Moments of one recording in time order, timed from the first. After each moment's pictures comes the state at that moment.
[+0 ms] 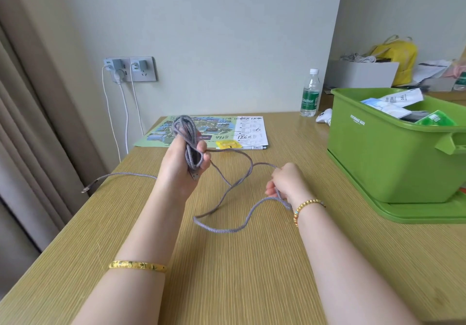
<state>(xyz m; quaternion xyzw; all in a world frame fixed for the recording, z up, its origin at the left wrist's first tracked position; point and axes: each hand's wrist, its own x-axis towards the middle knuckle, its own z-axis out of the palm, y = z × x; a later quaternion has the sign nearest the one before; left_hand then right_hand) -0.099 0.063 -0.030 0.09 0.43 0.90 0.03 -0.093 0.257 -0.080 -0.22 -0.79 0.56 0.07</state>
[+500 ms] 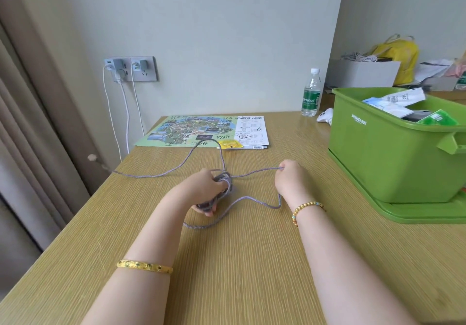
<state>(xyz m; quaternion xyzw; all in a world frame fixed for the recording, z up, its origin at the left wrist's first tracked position) -0.096 0.074 -0.050 0.08 0.94 0.30 0.14 -0.089 0.266 -0.085 -0.22 -0.92 0.28 0.16</state>
